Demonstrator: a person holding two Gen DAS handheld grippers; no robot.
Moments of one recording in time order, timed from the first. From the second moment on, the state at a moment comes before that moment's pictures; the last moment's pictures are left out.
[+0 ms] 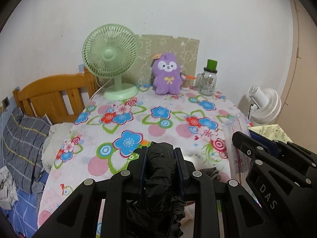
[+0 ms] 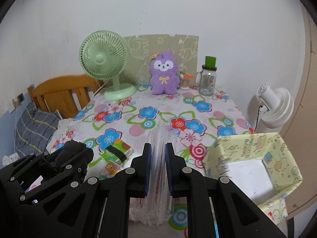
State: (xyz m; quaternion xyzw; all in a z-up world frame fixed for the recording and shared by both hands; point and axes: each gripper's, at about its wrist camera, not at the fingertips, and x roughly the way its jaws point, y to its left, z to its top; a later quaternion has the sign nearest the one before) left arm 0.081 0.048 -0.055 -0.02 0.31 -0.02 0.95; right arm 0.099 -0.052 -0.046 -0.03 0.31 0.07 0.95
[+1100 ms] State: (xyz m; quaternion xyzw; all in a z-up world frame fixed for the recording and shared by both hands) left arm 0.089 -0.090 -0.020 0.01 0.28 -0.09 0.96; right arm 0.090 -0.196 -0.006 0.00 0.28 0.03 0.96
